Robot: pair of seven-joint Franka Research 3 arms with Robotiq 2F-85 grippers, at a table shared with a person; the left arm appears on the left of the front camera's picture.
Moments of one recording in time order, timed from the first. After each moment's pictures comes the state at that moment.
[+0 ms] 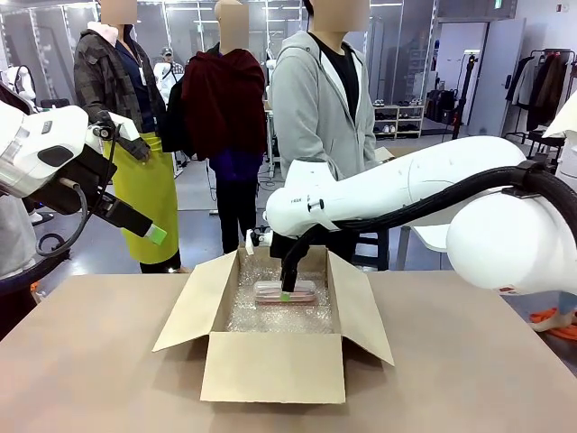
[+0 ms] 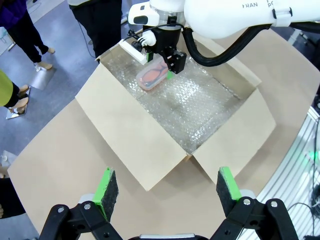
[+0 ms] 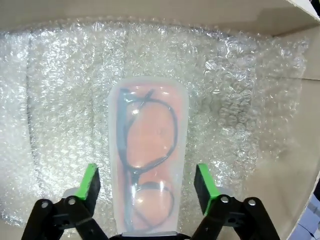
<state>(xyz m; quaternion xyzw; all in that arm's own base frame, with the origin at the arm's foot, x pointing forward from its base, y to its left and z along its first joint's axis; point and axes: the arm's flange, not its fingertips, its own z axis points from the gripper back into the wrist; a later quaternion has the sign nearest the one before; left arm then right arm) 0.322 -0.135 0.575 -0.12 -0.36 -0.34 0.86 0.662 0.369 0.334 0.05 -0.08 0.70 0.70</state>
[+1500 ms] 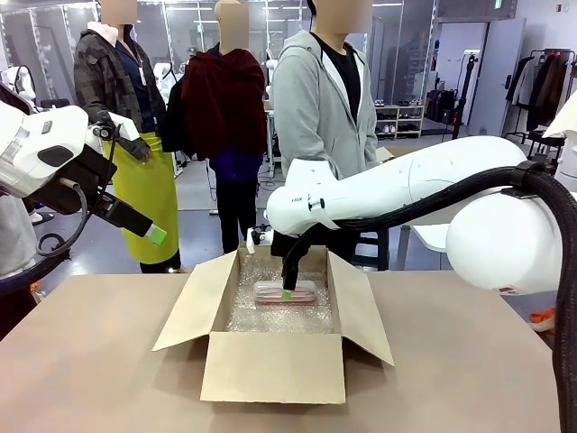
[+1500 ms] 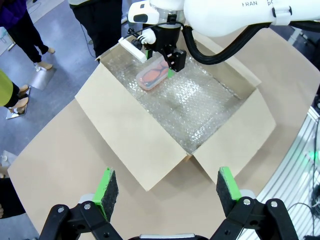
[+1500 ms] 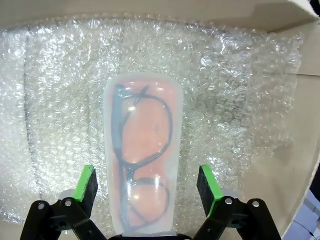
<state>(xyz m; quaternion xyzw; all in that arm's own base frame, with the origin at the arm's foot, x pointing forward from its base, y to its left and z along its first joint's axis) 0.322 -0.135 0.575 -0.12 -0.36 -0.34 0.86 0.665 0.366 0.340 0.04 -0.08 0.70 0.71</state>
